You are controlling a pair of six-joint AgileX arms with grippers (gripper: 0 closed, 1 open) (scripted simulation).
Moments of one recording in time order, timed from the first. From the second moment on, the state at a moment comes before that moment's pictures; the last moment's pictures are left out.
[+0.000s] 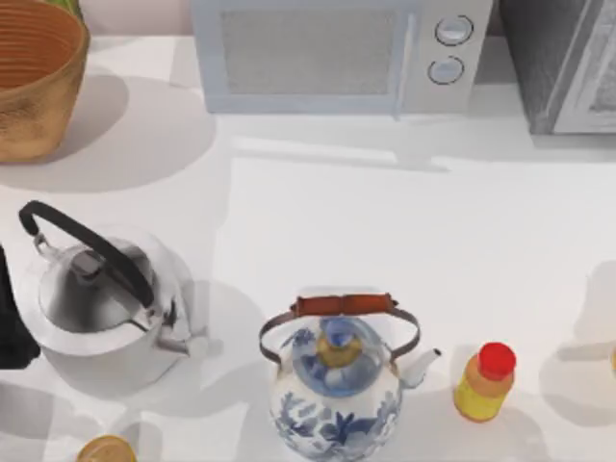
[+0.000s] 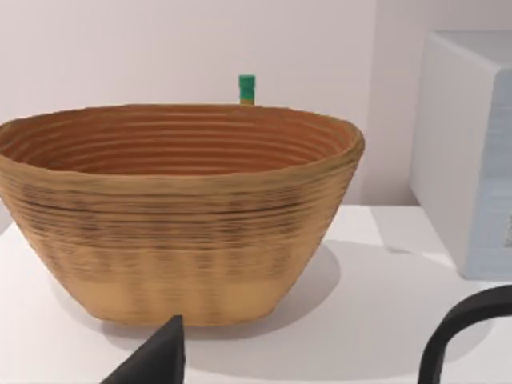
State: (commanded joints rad) left arm 0.00 0.00 0.00 0.00 0.00 0.00; right arm 0.01 0.06 0.05 0.04 -0.04 0.00
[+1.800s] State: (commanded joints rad) left arm 0.00 0.00 0.00 0.00 0.00 0.00; right arm 0.16 1.17 1.60 -0.45 0.17 0.02
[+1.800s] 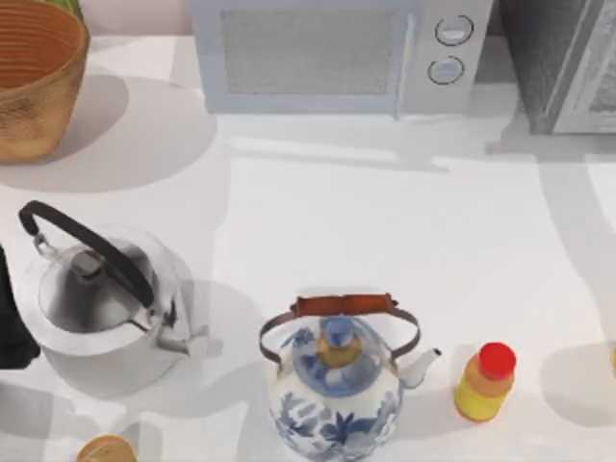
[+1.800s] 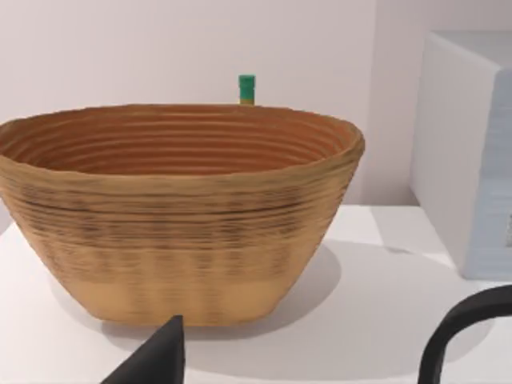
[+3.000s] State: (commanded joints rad) left arm 0.00 0.00 0.00 0.00 0.00 0.00; right arm 0.14 1.70 2.15 -0.47 0.15 0.02
